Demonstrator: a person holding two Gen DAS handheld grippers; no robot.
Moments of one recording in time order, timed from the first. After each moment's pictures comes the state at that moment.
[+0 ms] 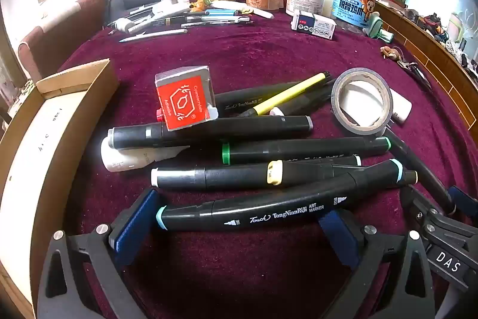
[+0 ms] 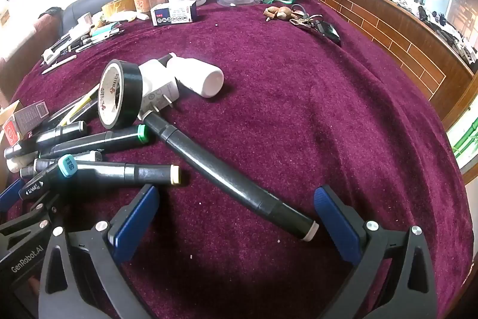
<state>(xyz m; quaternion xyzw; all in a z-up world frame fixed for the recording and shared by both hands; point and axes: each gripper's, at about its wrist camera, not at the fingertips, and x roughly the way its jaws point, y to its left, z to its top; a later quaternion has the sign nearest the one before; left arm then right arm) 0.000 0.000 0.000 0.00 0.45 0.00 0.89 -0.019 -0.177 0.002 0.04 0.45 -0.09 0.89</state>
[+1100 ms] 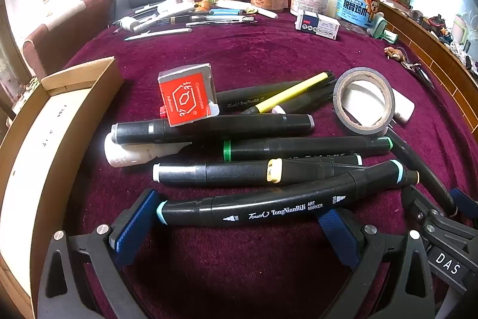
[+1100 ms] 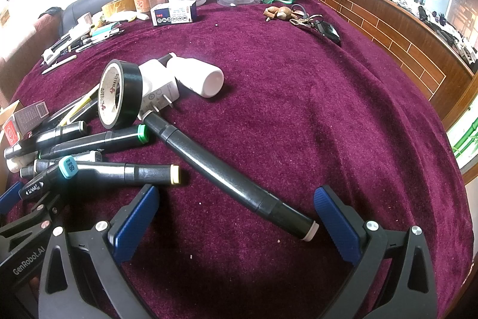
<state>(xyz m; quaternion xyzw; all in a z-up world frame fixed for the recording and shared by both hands) -0.002 0.002 0.001 0.00 0.45 0.01 0.89 -0.018 -0.177 0.002 0.04 0.45 -0.09 0.89</state>
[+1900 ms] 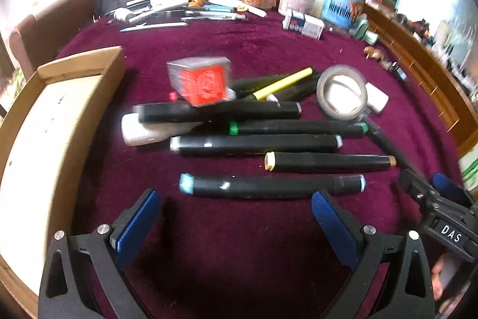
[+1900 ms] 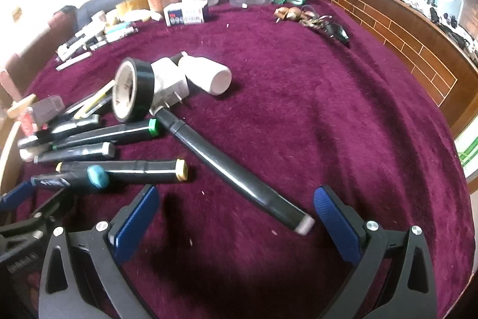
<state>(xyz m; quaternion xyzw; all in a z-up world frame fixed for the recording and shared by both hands) -0.028 0.030 0.024 -0.04 0.47 -0.04 0.88 -0.044 -0.194 0.021 0.05 0.43 -0.05 0.90</state>
